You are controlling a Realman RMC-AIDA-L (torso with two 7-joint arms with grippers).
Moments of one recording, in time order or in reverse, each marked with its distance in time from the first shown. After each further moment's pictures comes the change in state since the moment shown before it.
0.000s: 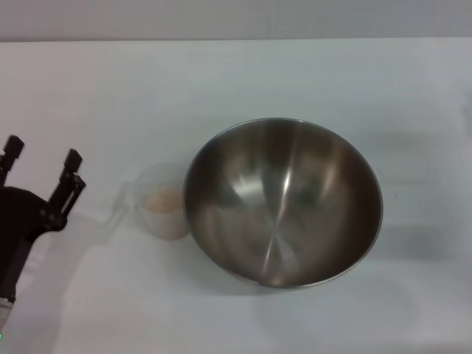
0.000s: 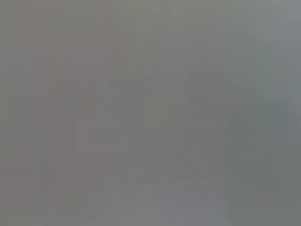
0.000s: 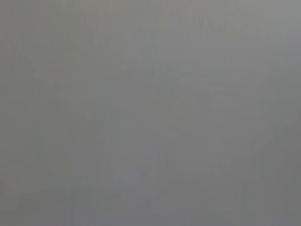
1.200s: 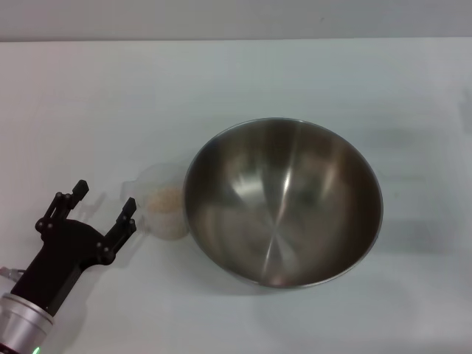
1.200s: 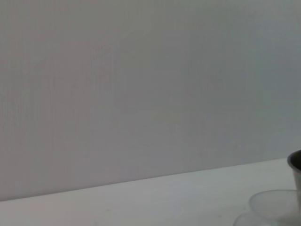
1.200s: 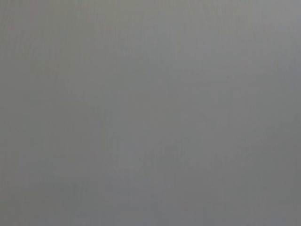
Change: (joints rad) left arm -0.035 -0.002 0.115 -0.004 -0.008 -0.252 0.005; right arm 0.012 -0.006 0.002 0.001 -0.007 0.033 0.000
